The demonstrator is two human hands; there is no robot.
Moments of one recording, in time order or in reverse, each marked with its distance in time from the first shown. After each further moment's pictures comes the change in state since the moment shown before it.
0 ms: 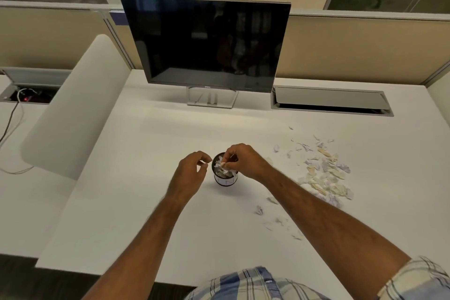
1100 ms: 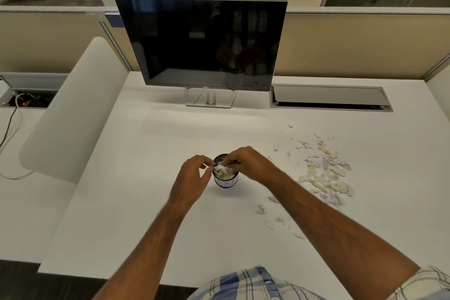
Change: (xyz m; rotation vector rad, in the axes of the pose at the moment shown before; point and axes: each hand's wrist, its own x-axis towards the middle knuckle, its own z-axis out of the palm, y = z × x) left_hand -0.009 0.003 0.006 -0.001 0.015 0.072; right_hand -0.006 0.007 -0.002 -0.213 -0.017 -0.126
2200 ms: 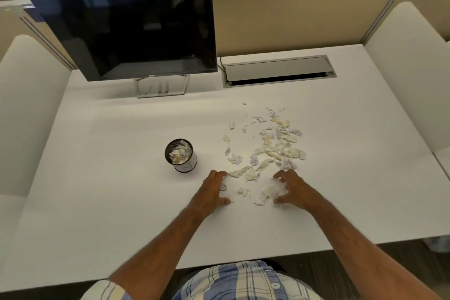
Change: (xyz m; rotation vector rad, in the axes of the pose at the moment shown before) left_hand -0.056 0.020 0.168 0.170 -0.591 0.015; right_hand -0.244 0.180 0.014 0.120 0.024 0.582
